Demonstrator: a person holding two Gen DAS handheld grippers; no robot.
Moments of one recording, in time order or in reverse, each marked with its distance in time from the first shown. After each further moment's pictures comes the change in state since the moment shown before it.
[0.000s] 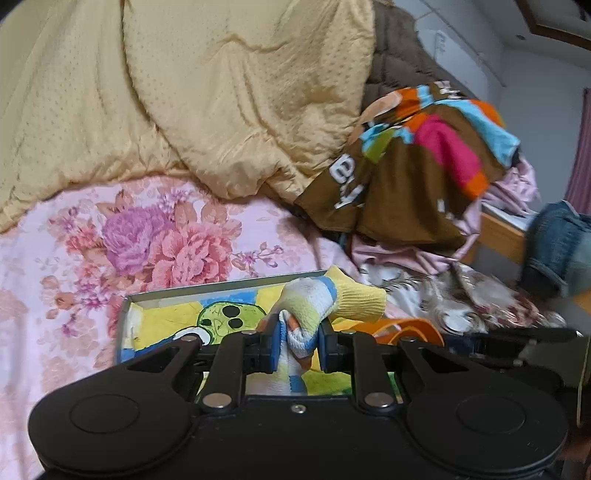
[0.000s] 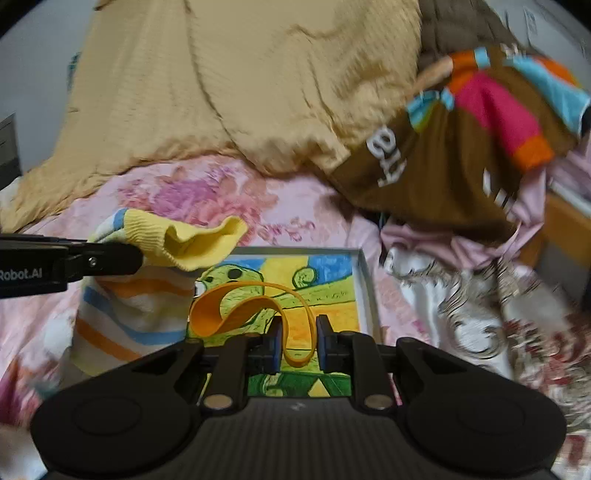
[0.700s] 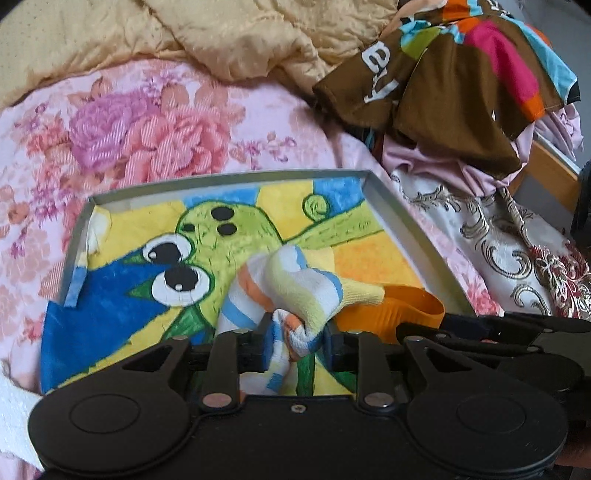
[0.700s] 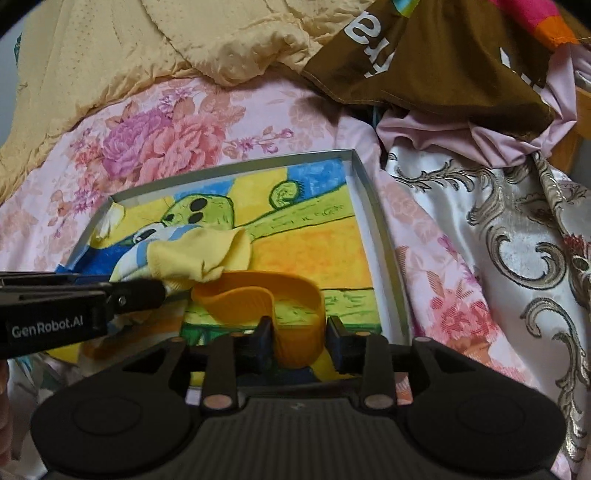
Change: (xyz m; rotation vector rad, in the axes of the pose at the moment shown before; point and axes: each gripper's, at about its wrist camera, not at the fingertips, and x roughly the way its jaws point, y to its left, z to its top) left arm 0.089 0.010 -0.036 -0.058 0.297 0.006; right arm 0.068 -0.016 -0.025 0.101 0.223 -0.001
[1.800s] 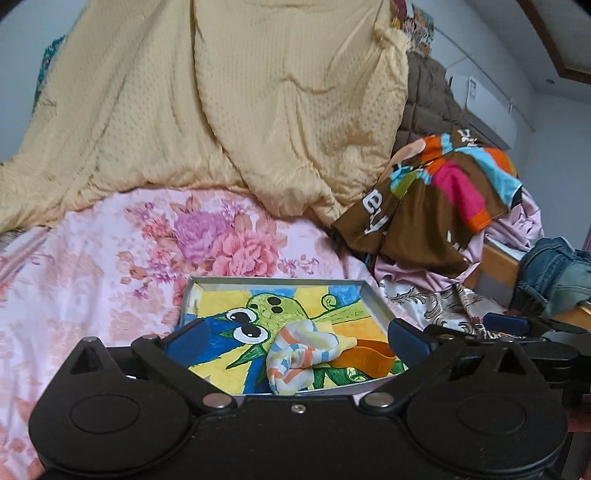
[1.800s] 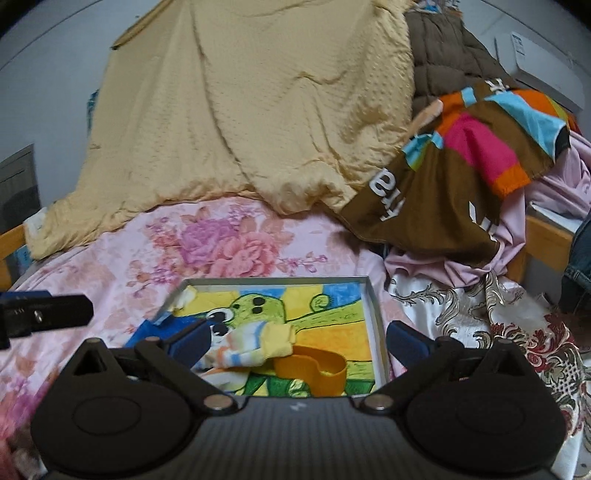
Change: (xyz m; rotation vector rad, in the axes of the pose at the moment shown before) left arm -0.215 -0.004 -0.082 -0.048 -0.425 0.079; right arm -0.168 0.036 -0.037 -0.121 -0.383 0.063
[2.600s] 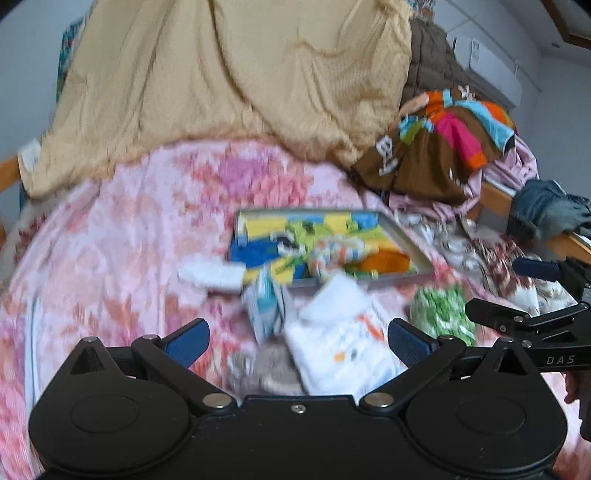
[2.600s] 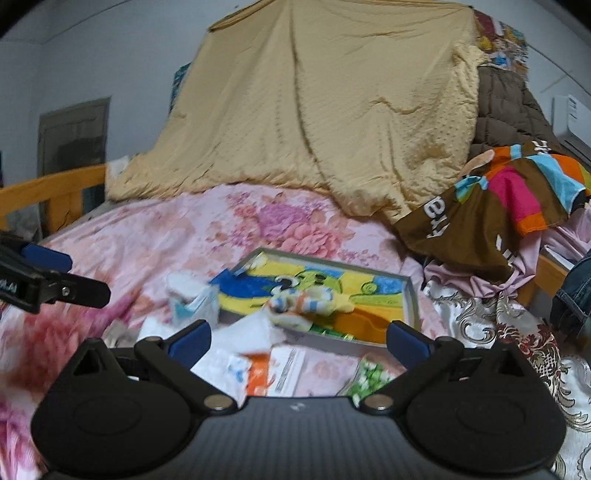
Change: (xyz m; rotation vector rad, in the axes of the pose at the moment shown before) left arm -0.110 0.042 -0.065 0.014 0.176 0.034; right arm -0.110 0.071 -0.060 -0.263 -0.005 0.083
